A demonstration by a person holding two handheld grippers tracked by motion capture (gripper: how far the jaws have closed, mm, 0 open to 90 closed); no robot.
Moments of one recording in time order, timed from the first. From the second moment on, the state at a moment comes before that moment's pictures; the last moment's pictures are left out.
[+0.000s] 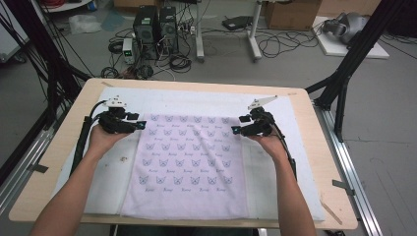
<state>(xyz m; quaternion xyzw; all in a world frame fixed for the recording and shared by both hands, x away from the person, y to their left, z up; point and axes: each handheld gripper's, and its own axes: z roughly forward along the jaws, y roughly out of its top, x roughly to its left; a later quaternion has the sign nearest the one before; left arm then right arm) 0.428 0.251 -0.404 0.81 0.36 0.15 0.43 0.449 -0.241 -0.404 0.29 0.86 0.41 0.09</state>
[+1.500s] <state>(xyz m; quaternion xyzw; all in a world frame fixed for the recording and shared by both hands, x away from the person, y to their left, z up) 0.465 0.245 -0.438 0.80 0.42 0.13 0.40 0.481 -0.239 -0.438 0.34 0.85 0.39 0.06</state>
